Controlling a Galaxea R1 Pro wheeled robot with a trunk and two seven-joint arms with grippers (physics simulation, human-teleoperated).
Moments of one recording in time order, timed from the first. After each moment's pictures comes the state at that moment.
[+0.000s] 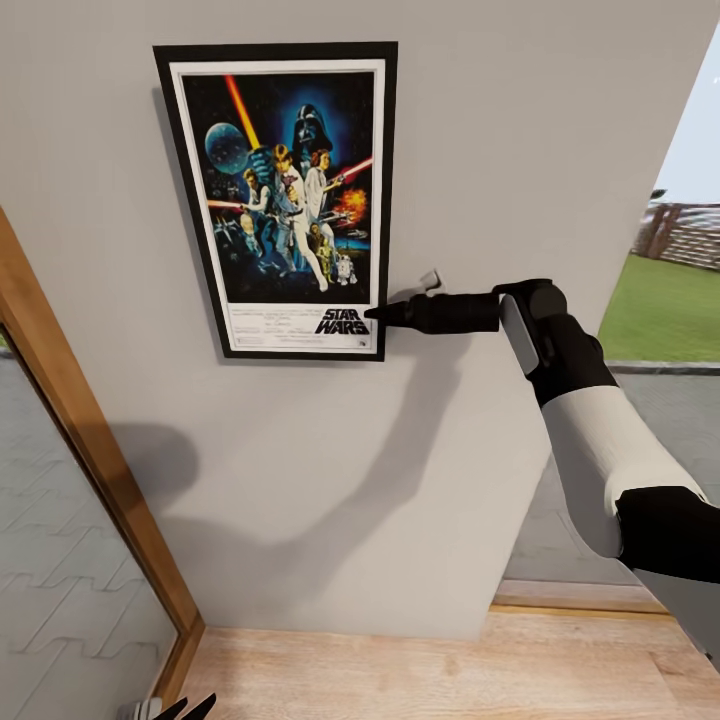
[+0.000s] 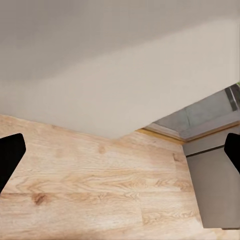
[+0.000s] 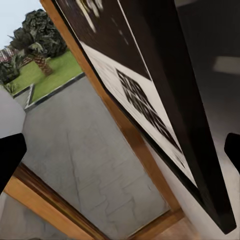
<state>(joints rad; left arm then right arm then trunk) -0.34 0.28 0.13 -0.03 0.50 -0.29 -1.12 -1.35 -0.03 0.10 -0.87 -0.18 1.00 1.11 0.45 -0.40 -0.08</state>
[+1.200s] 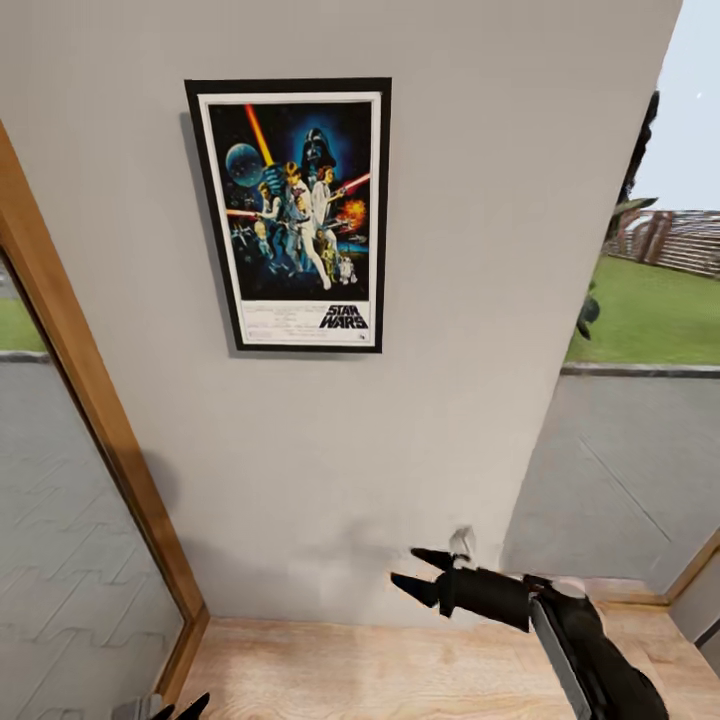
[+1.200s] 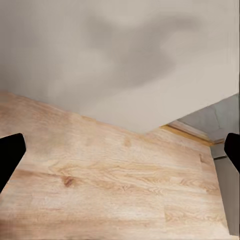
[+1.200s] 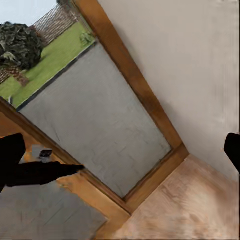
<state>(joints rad) -0.34 0.27 0.13 -0.03 0.50 -0.29 -0.97 -0.29 -0.08 0.00 -1.24 -0.16 0.44 1.07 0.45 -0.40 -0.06</state>
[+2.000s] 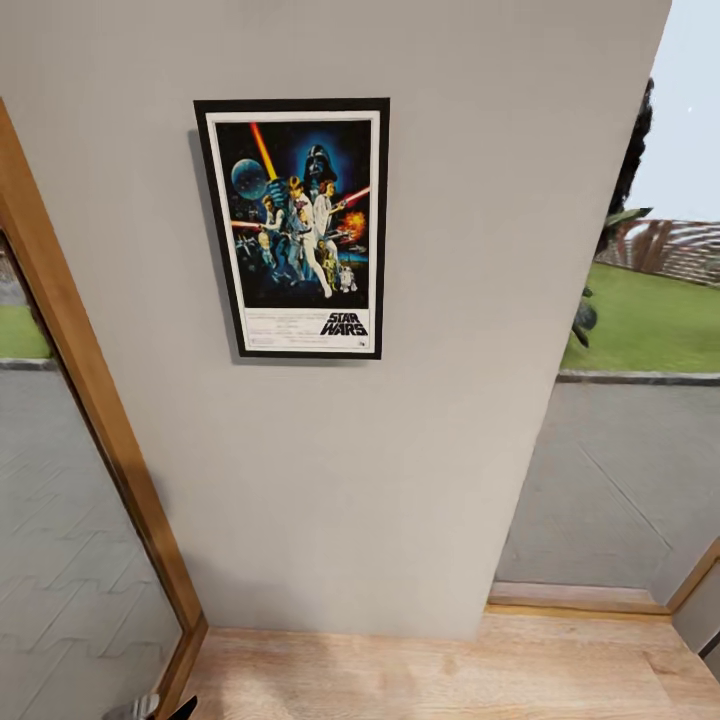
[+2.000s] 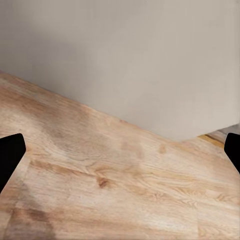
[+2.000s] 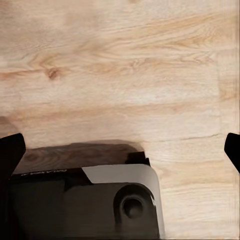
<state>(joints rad) -0.34 0.27 0.12 -0.03 0.50 -0.30 -0.78 -0.24 -0.07 0.00 -0.16 -0.17 -0.09 0.11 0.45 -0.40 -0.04</state>
